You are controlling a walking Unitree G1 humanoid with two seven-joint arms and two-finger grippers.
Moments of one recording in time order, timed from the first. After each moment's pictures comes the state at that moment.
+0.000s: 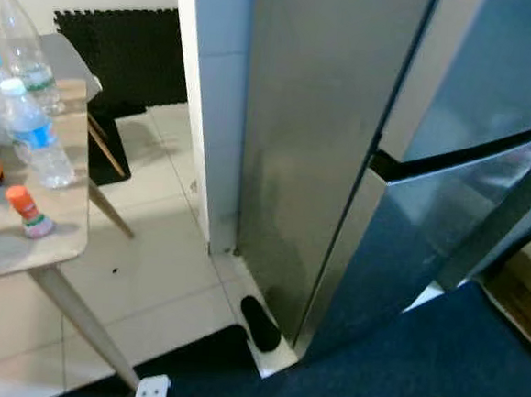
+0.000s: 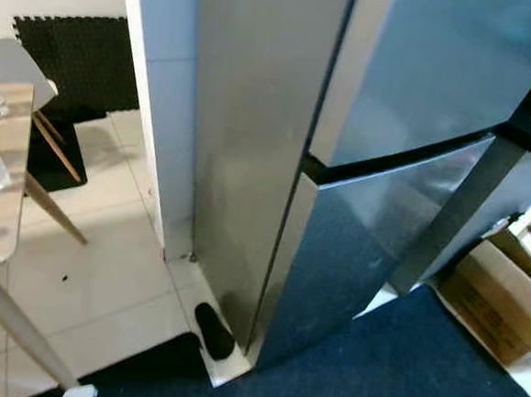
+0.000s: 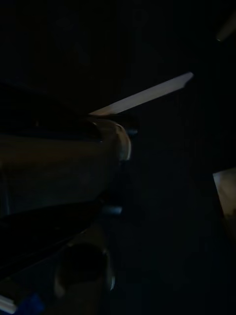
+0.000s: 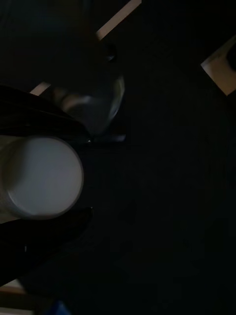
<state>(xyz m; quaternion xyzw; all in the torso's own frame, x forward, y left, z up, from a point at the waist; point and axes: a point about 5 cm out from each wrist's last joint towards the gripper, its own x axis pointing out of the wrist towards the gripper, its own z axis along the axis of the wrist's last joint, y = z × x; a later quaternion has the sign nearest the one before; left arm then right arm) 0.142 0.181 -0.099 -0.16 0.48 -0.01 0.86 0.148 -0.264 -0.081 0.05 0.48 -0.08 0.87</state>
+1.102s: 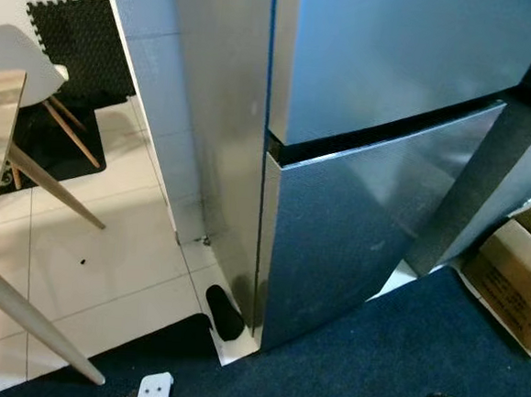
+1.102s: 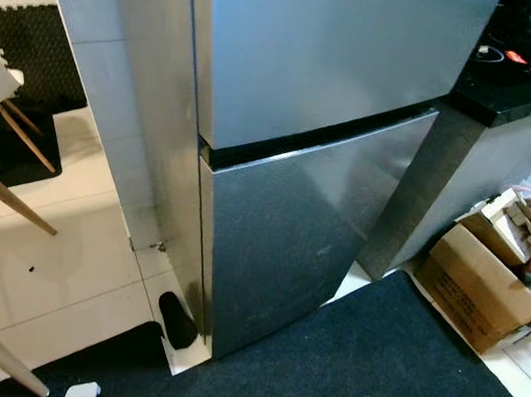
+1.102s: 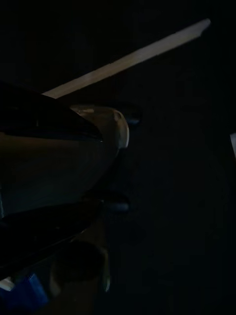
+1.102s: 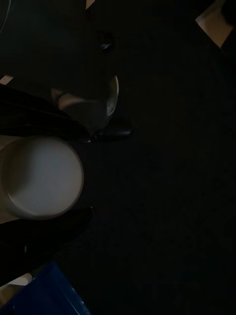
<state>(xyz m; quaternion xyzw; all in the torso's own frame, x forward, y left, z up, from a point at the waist) 0.142 0.185 -0.099 -0.15 0.48 0.02 0.87 0.149 -0.257 -0.082 0.05 0.48 -0.07 0.87</state>
